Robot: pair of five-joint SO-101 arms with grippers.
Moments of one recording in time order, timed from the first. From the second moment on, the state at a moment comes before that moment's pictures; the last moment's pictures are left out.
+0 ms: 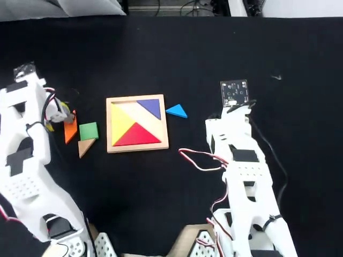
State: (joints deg) left arm -25.9 27.0 -1.4 67.2 3.7; right arm 1.4 -38.5 69.9 20.2 8.3
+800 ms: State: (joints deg) left arm -22.1 32.9 -12.1 83.6 7.3; right arm 1.4 -38.5 69.9 20.2 8.3
